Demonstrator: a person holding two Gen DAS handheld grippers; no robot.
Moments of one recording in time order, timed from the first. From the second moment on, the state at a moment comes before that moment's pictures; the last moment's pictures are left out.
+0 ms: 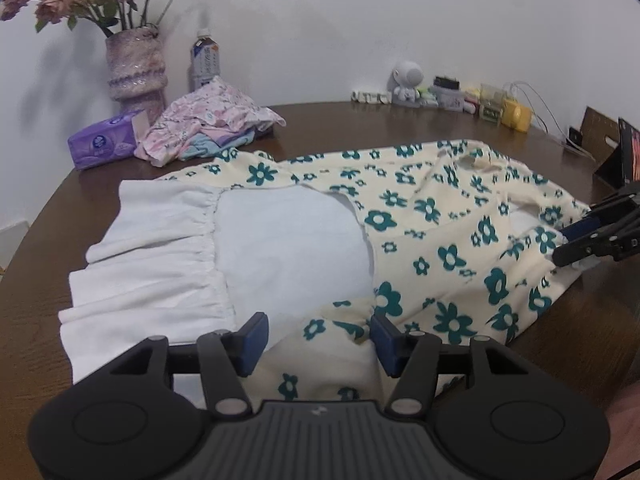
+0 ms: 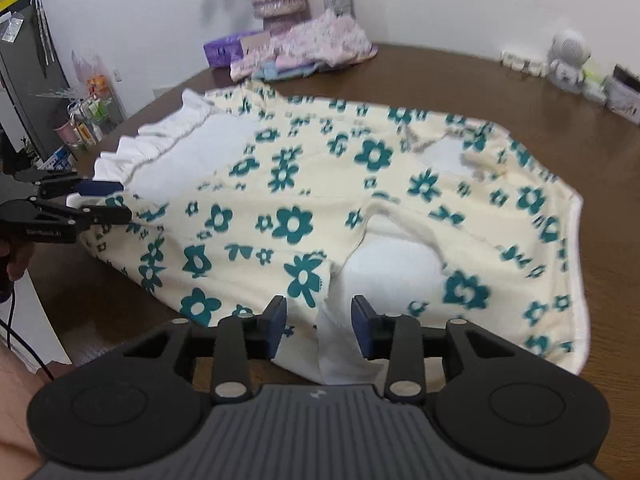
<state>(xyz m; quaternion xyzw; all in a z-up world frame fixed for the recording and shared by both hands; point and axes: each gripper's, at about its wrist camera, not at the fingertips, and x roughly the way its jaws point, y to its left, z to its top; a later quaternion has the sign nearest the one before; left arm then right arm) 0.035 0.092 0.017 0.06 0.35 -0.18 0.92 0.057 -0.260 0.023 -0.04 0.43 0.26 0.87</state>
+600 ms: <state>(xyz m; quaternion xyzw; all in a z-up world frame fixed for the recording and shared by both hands) 0.040 0.093 0.024 0.07 0.36 -0.20 0.91 0.087 -0.267 0.023 -0.06 0.49 0.38 0.79</state>
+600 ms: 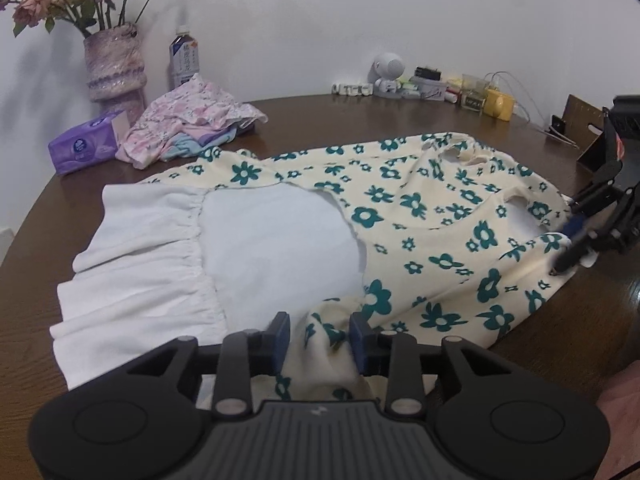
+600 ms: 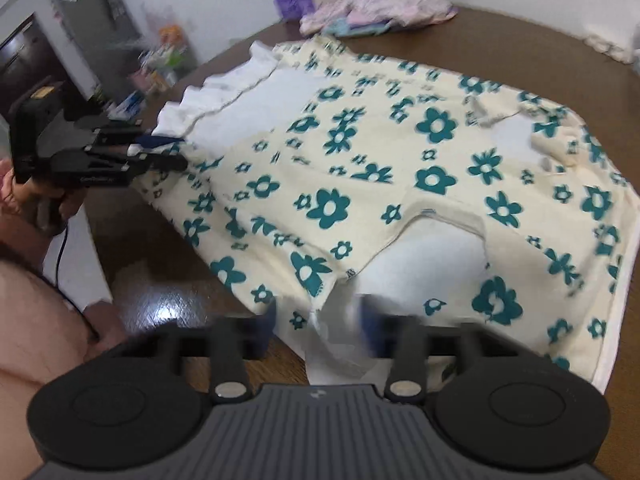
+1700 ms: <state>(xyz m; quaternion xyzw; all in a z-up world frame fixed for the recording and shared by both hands) 0.145 0.027 0.062 0.12 0.35 -0.25 0.89 0.119 -0.280 0.054 0.09 0.43 0.17 0.88</state>
